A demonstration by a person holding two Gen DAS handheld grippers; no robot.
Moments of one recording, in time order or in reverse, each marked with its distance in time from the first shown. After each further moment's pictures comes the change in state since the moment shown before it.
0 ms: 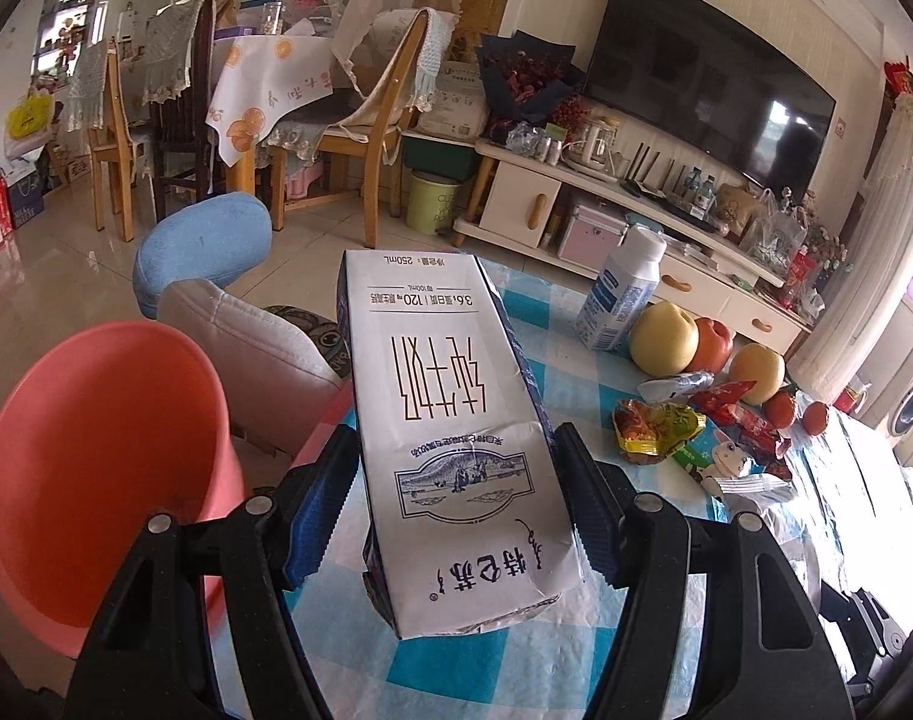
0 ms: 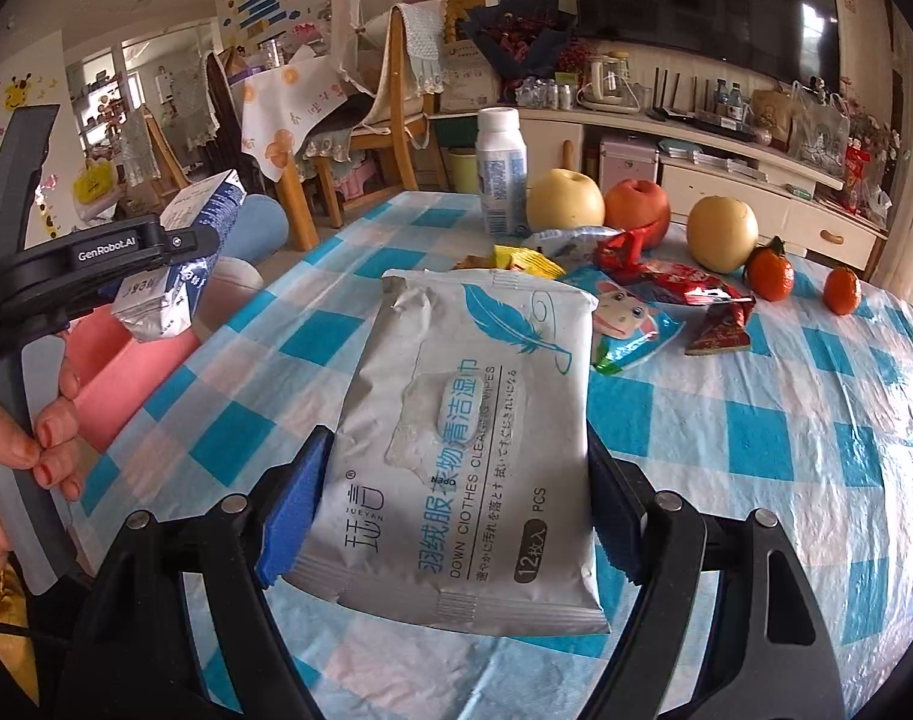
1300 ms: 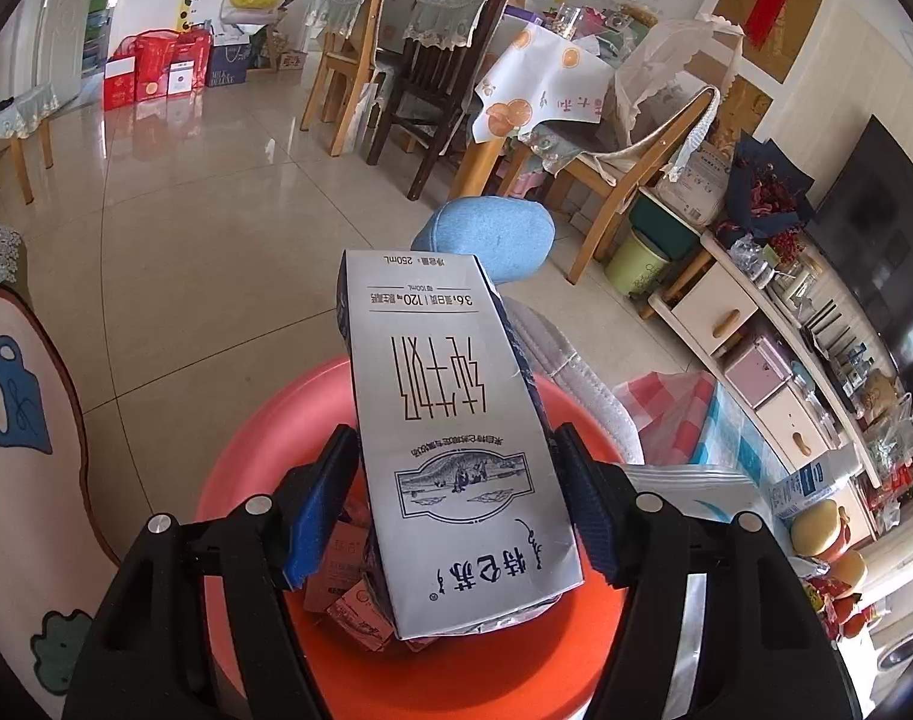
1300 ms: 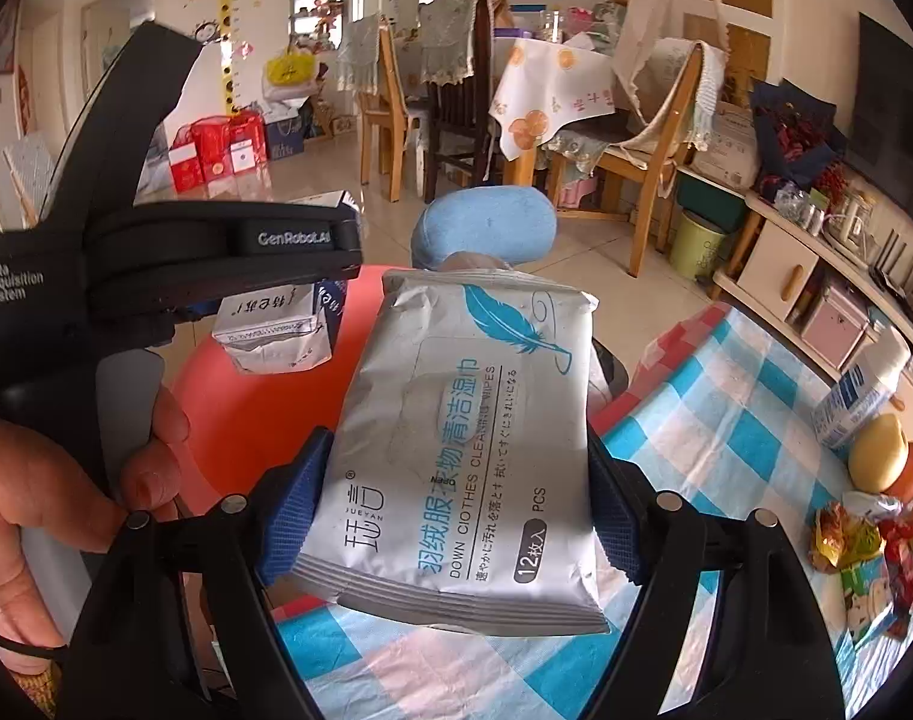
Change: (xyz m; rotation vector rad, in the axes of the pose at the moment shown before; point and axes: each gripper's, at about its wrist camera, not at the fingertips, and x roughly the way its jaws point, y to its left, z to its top) left arm -0.026 0.216 0.023 -0.469 -0.015 0.292; right arm 0.080 0.269 0.067 -0.467 0.044 0.287
